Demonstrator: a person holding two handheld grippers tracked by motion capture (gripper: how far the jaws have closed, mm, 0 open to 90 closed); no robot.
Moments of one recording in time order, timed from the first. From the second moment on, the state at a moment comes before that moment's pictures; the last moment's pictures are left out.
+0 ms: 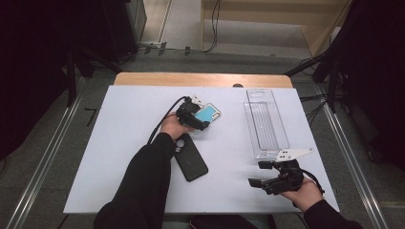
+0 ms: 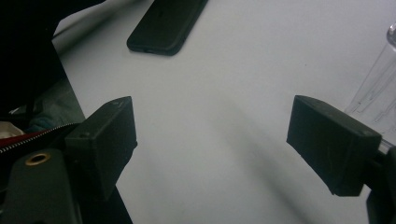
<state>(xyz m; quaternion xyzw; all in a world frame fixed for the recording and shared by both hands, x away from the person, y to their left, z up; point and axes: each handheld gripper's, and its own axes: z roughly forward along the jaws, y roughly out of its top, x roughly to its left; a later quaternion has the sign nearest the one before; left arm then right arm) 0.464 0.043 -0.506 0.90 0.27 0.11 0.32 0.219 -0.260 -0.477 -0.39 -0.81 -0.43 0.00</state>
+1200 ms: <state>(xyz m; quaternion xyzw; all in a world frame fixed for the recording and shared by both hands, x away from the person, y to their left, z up) 0.429 0.072 -0.432 0.88 0.29 0.08 0.37 0.219 -0.258 -0.477 -0.39 -0.81 -0.43 0.00</state>
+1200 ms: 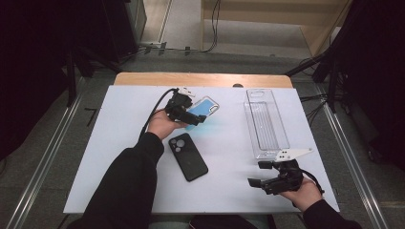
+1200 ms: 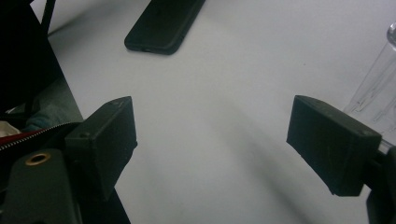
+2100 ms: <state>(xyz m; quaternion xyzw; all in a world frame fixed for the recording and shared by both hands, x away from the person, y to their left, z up) 0.353 0.109 -0.437 0.85 0.34 0.08 0.38 0.228 -0.252 -0.476 -0.40 -0.81 -0.42 -0.01</state>
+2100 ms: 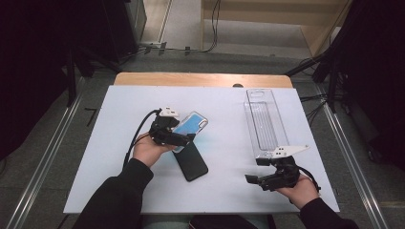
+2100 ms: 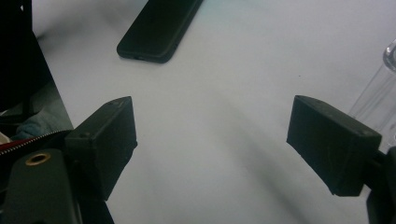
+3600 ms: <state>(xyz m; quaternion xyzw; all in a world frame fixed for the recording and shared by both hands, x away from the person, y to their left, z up) 0.278 0.098 -0.464 0.78 0.37 0.16 0.48 0.245 -0.211 -0.453 -0.43 -0.78 -0.46 0.01</state>
